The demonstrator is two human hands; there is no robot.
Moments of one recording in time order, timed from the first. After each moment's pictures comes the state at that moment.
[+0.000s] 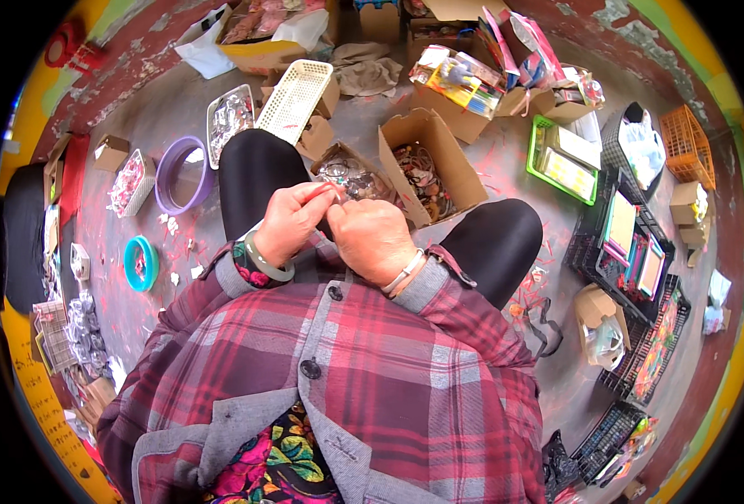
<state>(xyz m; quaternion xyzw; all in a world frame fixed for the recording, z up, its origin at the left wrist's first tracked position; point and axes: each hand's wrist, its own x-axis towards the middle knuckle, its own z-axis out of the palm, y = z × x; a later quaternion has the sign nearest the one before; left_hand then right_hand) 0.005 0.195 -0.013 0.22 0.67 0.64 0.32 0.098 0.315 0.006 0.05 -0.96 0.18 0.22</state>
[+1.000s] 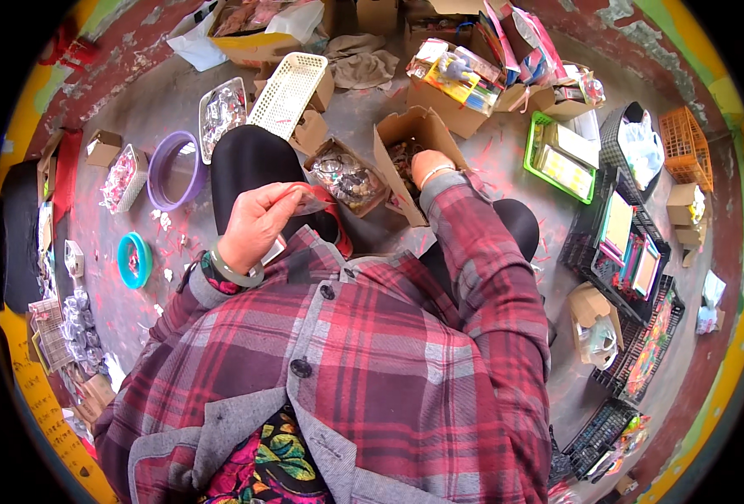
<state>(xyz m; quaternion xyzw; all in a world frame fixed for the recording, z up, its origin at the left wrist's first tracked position) -0.010 0.173 0.005 0.27 0.68 0.62 0.28 0.034 0.464 -0.156 -0.13 -0.96 0.02 -0.23</state>
